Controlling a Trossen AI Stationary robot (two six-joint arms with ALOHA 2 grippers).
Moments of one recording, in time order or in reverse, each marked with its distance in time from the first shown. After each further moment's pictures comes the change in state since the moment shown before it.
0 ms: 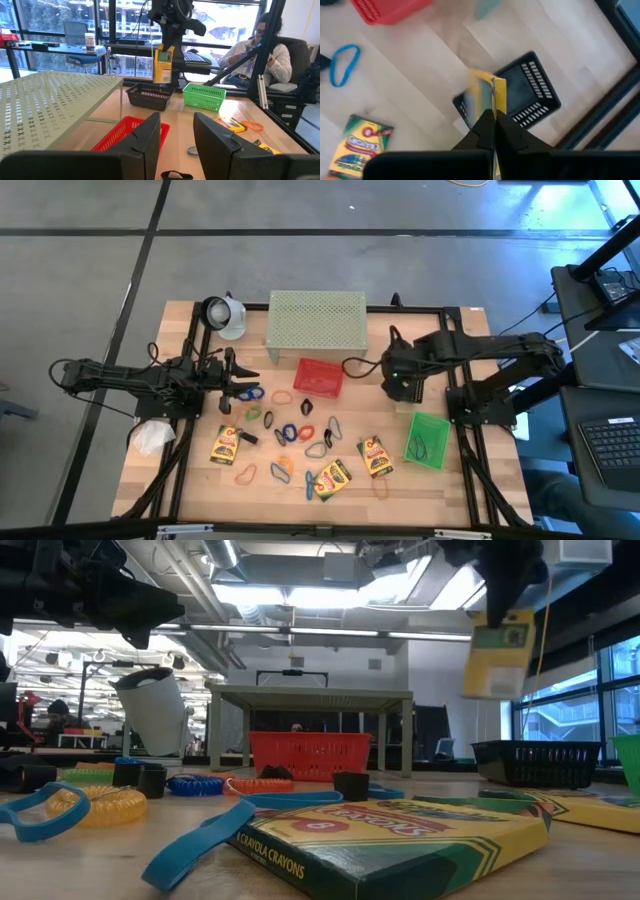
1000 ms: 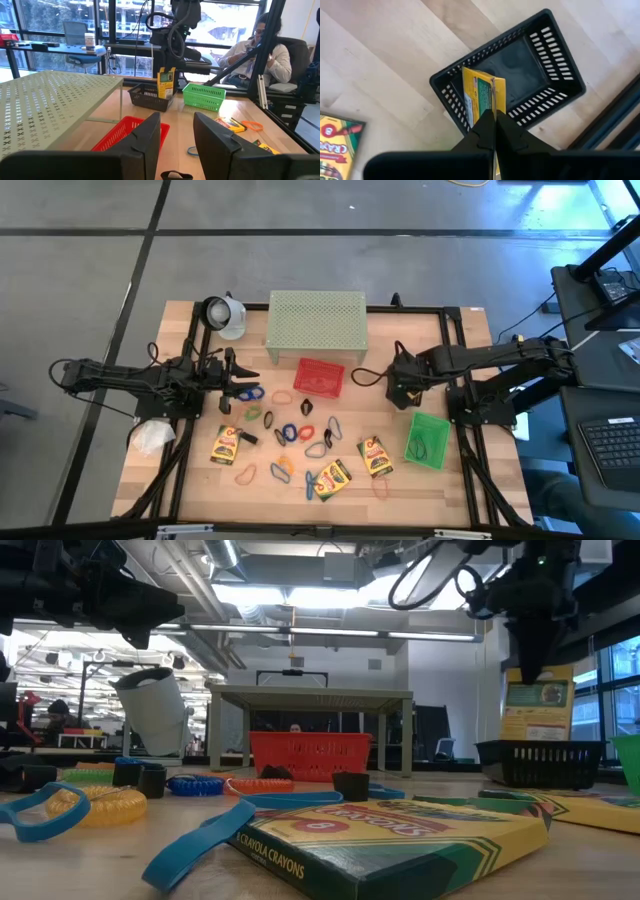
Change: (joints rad) left arm 0.000 0.000 0.000 0.000 0.000 0.000; right arm -0.008 -0.111 -0.366 0.220 -0.058 0.068
